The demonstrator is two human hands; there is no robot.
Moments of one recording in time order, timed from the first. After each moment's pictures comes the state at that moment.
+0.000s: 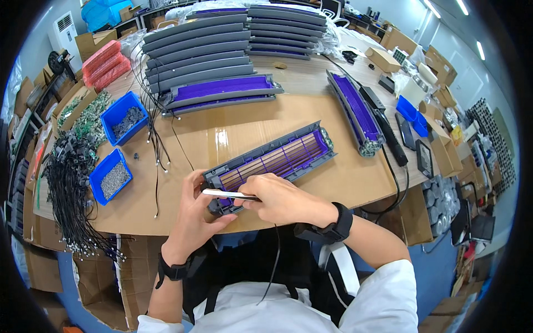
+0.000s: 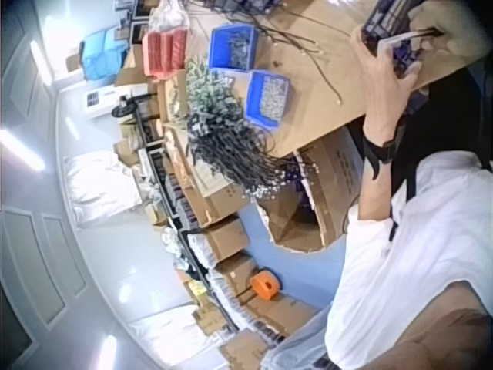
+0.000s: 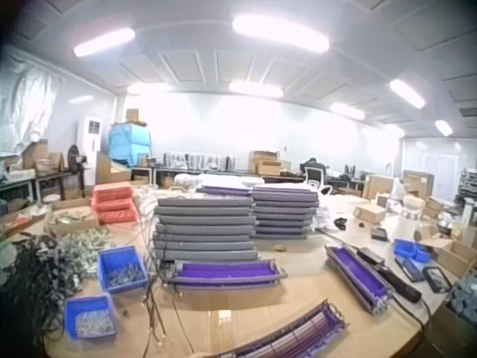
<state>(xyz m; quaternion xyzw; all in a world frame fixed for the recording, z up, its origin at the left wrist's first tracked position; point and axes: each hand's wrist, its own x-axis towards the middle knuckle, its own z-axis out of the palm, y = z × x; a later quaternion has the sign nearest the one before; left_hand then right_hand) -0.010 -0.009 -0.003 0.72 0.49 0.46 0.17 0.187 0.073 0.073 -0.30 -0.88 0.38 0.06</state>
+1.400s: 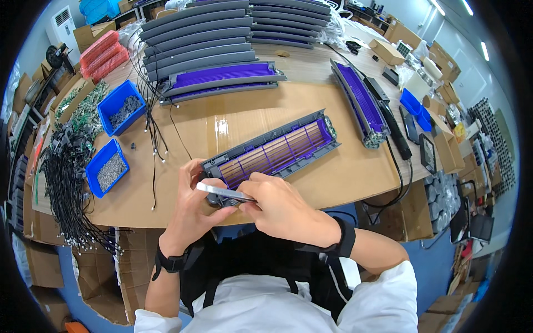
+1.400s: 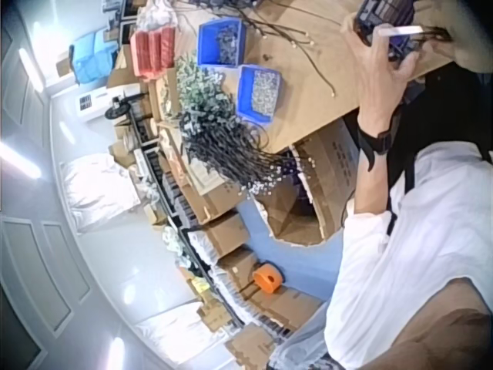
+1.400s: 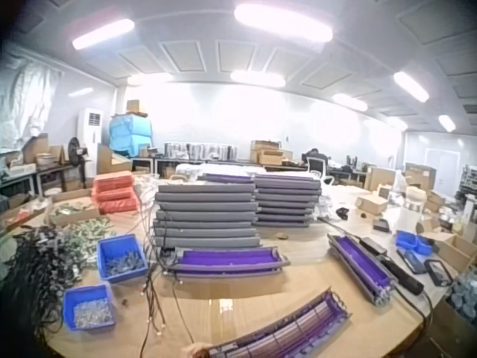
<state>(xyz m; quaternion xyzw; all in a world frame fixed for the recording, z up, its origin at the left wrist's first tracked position) -0.009 -0.007 -0.003 0.72 0.48 0.47 0.18 0.190 0.040 0.067 -0.35 -0.87 0.32 0.16</state>
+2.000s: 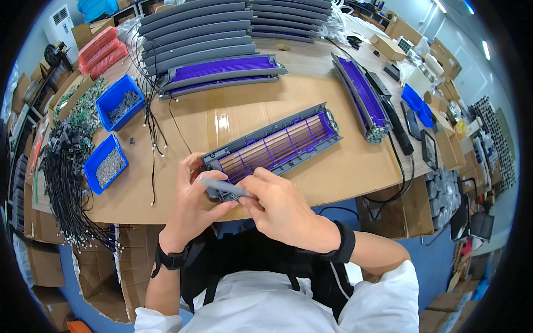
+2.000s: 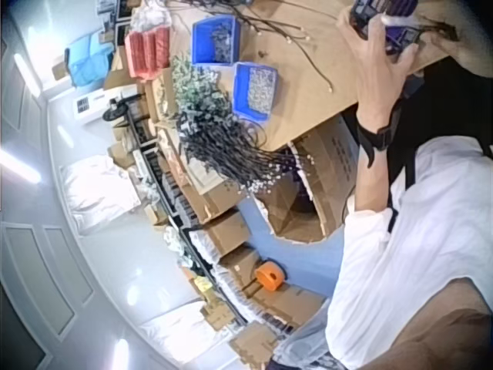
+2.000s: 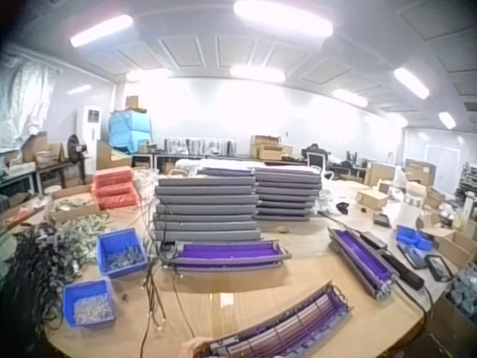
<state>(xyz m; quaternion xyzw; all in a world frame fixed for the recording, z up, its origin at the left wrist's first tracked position) -0.008 -0.006 -0.004 0.71 0.47 0.48 0.18 0.190 0.026 0.055 -0.34 -0.85 0.29 0.27</state>
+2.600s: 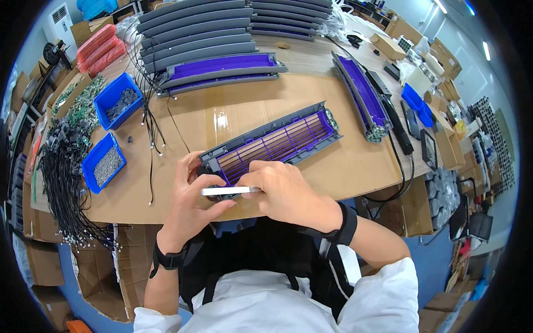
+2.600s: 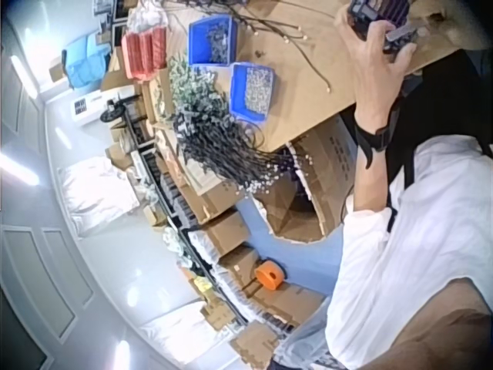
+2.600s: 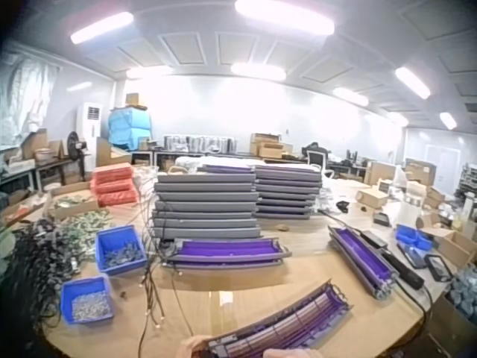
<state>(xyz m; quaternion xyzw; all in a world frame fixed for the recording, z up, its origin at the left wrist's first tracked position) -0.010 -0.006 -0.004 0.71 0.48 0.48 0.19 0.192 0.057 0.054 -0.31 -0.90 0.25 0.18</state>
